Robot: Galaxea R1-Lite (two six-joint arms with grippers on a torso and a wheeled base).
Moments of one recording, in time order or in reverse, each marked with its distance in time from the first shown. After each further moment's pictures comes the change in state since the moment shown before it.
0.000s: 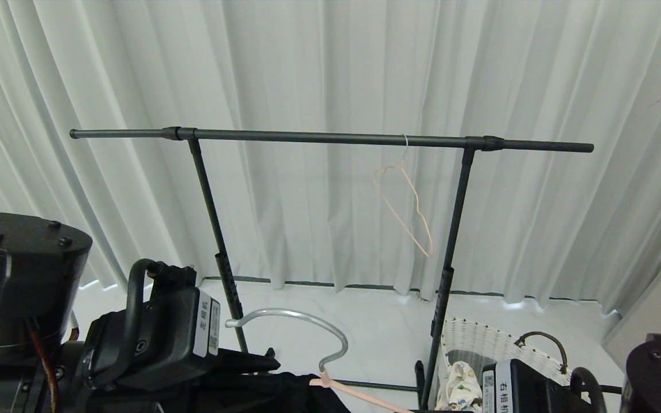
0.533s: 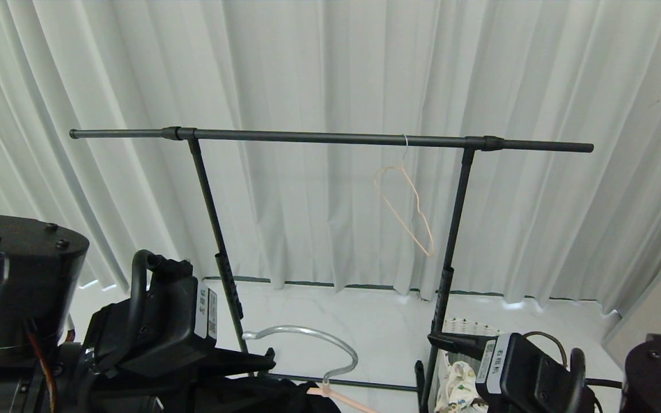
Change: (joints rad) left arm 0.013 -0.006 0.010 -0.001 0.017 -0.079; right arm -0.010 0.000 0.009 0.000 -0.242 0.005
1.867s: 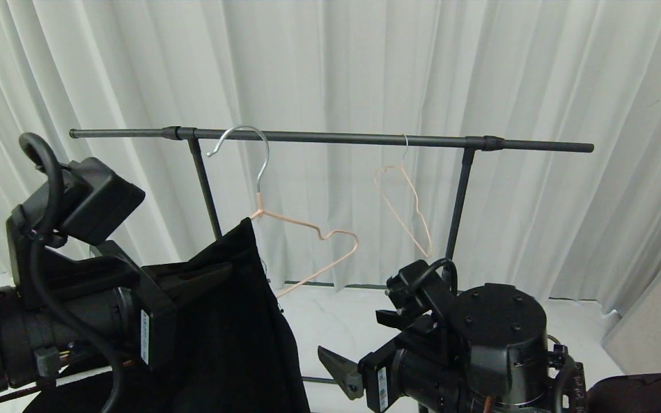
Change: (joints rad) left arm 0.046 -0.075 -0.025 -0.195 0.380 -0.394; right arm -0.049 0.319 -0.307 0.001 -0.052 0.452
